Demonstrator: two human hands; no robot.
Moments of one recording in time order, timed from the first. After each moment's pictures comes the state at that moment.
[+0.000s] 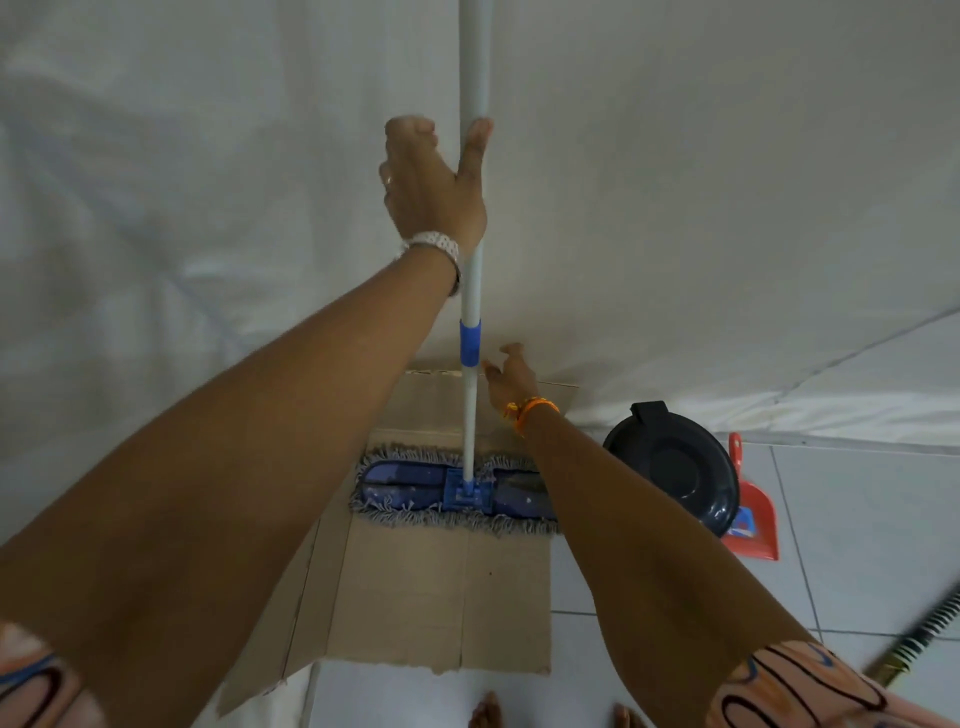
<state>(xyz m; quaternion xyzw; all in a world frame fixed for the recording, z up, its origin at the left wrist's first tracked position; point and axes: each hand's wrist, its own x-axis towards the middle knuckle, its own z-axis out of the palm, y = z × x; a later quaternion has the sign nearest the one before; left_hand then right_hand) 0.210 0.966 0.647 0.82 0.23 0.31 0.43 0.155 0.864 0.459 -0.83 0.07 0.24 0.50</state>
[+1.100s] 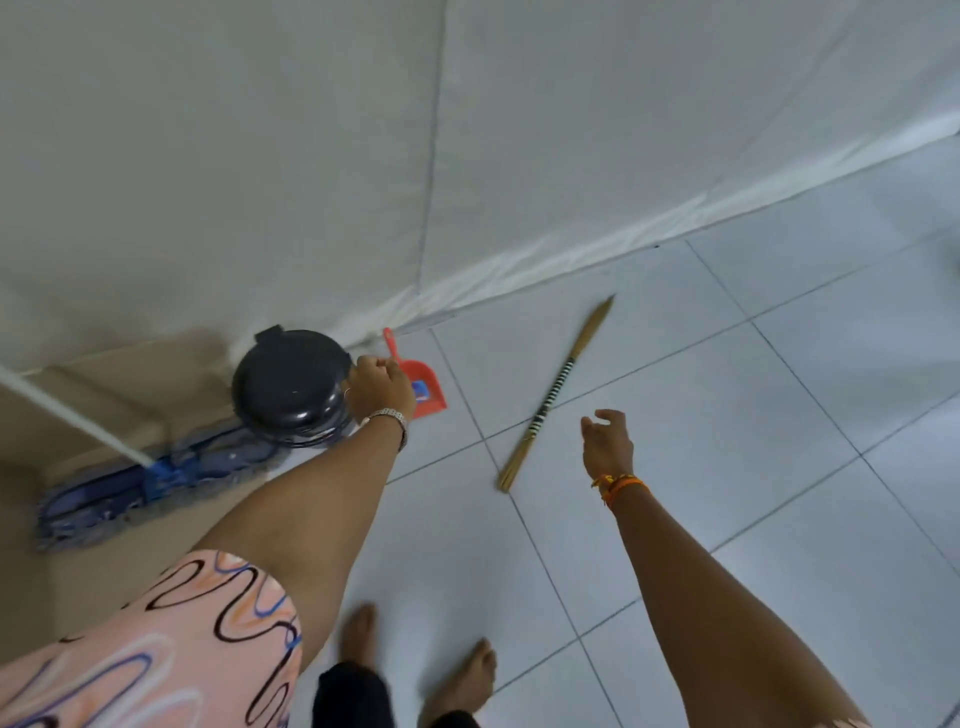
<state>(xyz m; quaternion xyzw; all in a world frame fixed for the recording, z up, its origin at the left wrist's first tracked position) -0.075 0.327 0.538 0.89 0.23 -0.02 0.39 -0.214 0.067 0.551 -0.77 0.42 0.03 0.48</state>
